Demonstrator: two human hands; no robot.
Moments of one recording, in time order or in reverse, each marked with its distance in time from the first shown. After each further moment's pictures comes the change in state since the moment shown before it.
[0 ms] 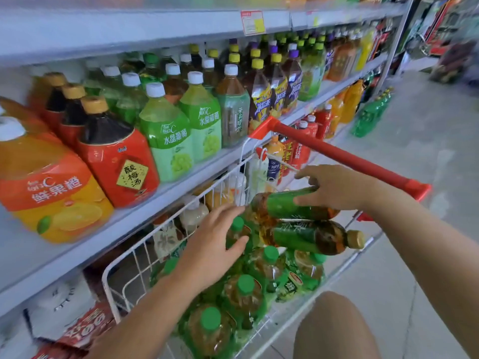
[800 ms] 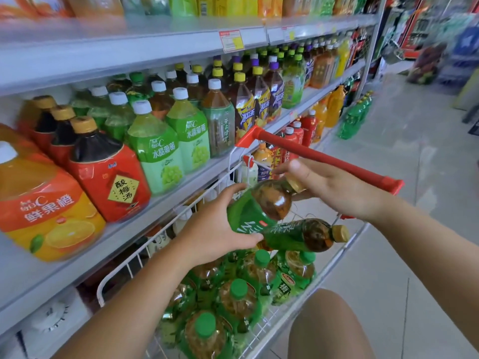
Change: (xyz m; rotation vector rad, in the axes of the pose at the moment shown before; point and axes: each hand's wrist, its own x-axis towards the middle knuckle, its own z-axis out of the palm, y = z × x) left_hand 0.029 0.040 -0.042 -0.236 -0.122 -0.016; right_hand -0.045 -0.010 -0.008 0.723 0.149 -0.198
